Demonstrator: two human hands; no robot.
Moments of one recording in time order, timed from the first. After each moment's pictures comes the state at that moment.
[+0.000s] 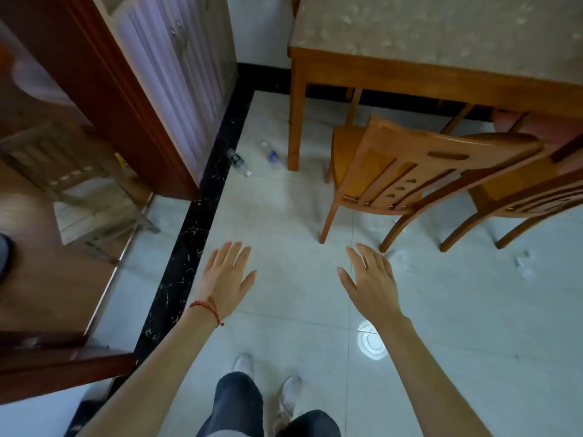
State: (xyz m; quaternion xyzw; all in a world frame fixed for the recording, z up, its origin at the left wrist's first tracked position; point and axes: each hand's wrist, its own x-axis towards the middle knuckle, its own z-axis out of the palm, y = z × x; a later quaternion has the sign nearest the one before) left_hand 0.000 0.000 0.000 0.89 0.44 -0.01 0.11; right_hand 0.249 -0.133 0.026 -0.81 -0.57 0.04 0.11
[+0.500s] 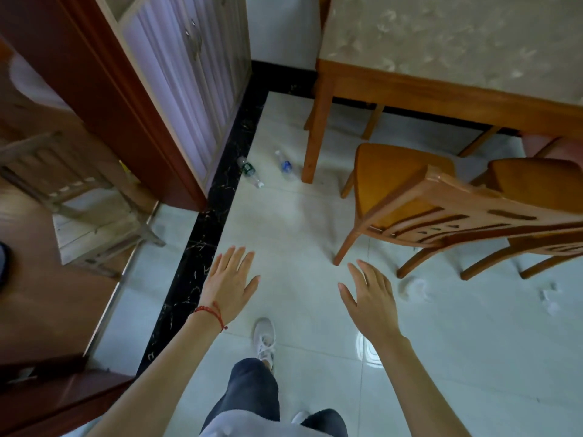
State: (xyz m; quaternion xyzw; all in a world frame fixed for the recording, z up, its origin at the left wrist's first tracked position) left_hand 0.009 0.149 -0.020 0.87 0.47 -0.02 0.14; right_hand 0.248 0.016 0.000 -0.82 -0.56 0.08 0.11
